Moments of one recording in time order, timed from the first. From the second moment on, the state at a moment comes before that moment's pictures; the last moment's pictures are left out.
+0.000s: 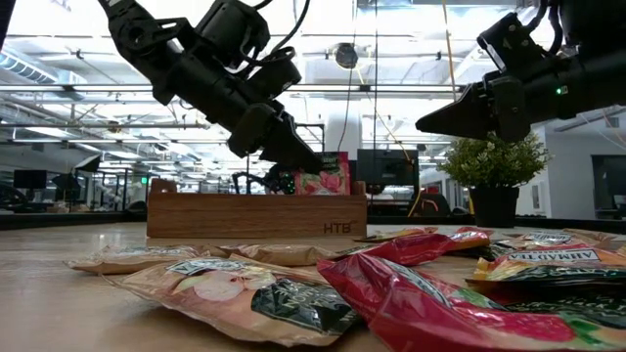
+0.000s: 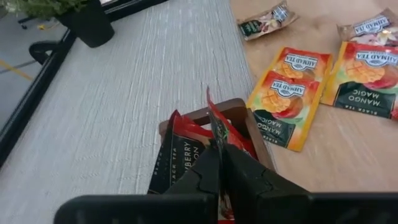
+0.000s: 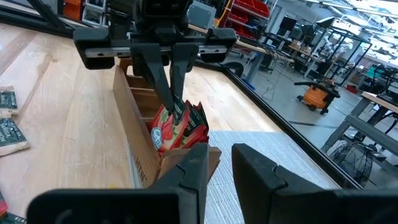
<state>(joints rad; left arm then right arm) 0.03 1.72 0.80 0.40 -0.08 0.28 0.37 1.44 0.24 1.02 0.81 -0.18</state>
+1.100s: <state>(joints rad) 0.02 1.28 0.74 0.35 -0.10 0.24 0.25 1.43 0.46 0.77 0.47 -0.21</state>
